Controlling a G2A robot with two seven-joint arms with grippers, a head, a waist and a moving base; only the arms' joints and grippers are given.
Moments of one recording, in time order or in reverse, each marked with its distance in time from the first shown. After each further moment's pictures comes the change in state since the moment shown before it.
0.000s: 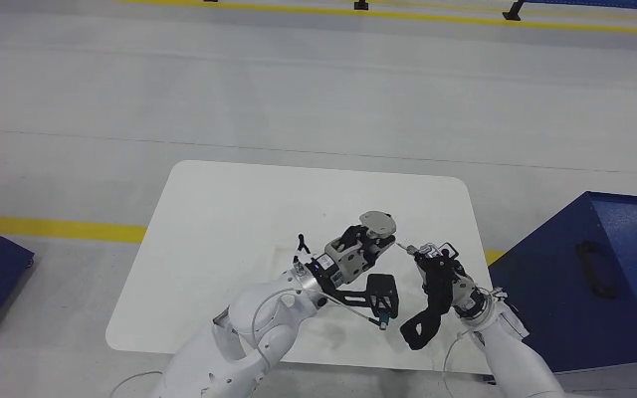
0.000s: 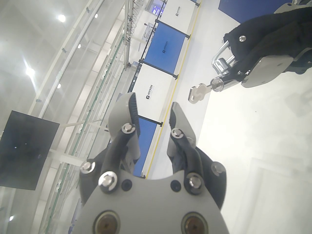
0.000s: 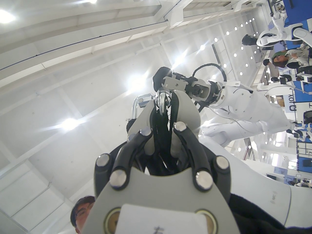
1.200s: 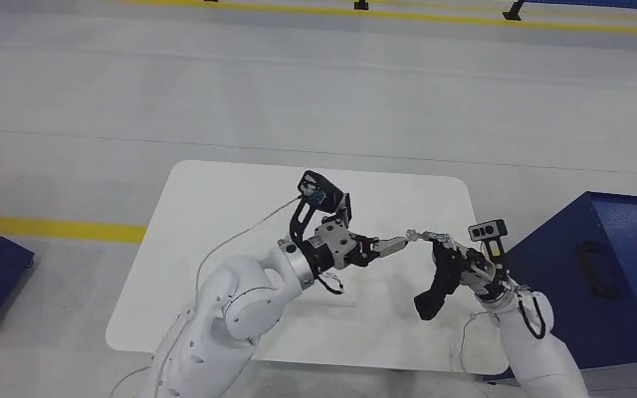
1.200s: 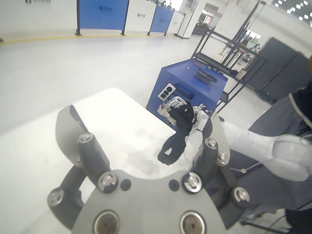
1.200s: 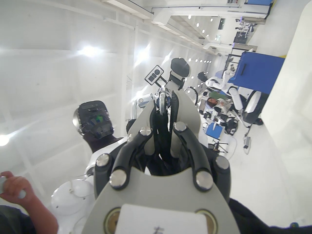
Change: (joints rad) left arm -0.012 -0.088 -0.193 -0.013 -1.716 0.060 -0.641; right arm 0.068 -0.003 0.124 0.038 -0.238 -0.557 0.031
